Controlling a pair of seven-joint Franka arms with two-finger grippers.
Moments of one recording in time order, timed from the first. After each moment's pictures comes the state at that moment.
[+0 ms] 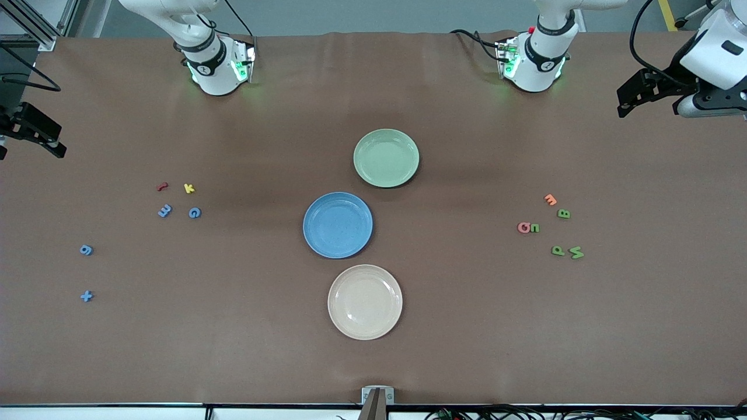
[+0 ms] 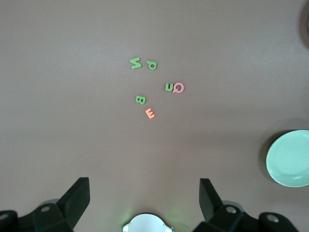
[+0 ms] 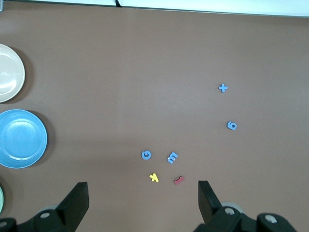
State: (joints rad) left arm -0.10 -0.17 -0.03 -1.68 0.04 1.47 -0.14; right arm -0.01 -0.03 -0.02 -1.50 -0.02 1.59 -0.07
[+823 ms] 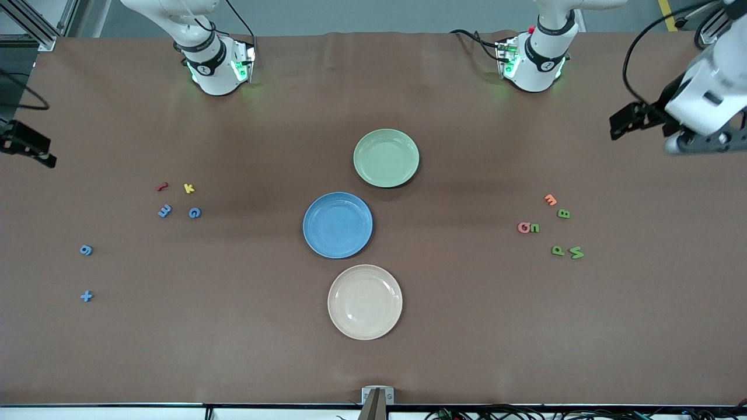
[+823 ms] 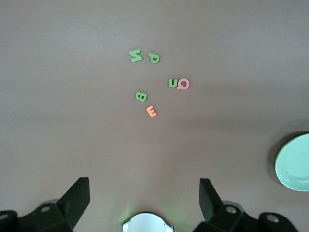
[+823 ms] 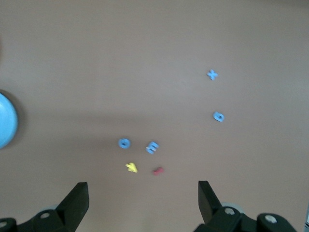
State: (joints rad) left arm -0.09 -0.02 -0.02 -1.68 0.04 1.51 -0.14; right arm -0.14 0.07 -0.03 -1.51 -0.03 1.59 -0.27
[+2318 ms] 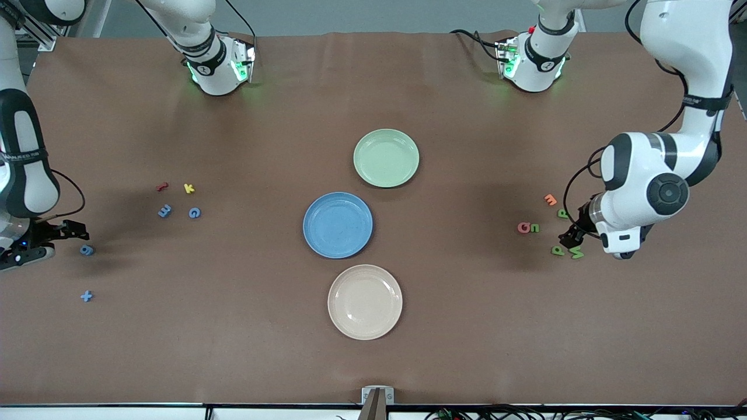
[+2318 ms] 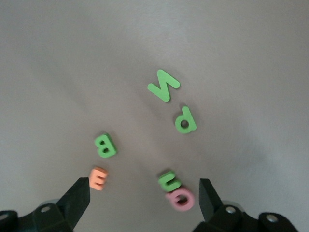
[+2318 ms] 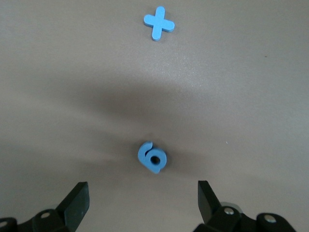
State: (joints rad) left arm -0.03 0.37 -0.03 -1.98 0.03 2.22 -1.07; right arm -0.45 0.64 -0.03 -1.70 -0.04 2.32 -0.78
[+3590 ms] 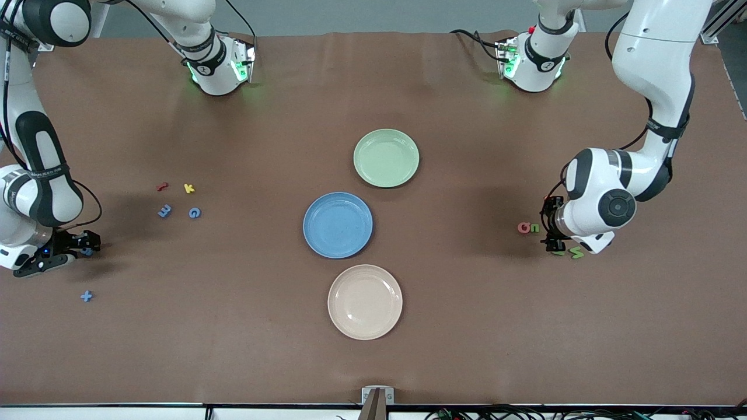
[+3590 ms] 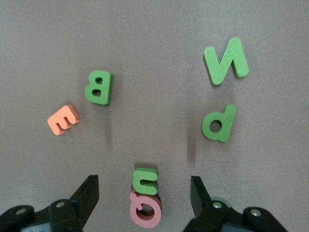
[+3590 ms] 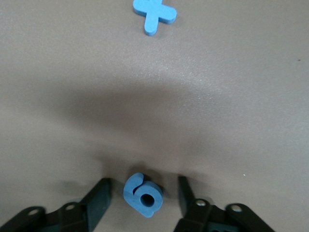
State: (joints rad) left arm -0.08 0.48 -0.05 -2.02 0.03 2.33 -1.68; right arm -0.46 0.74 -0.02 -1.68 -0.04 2.44 -0.79
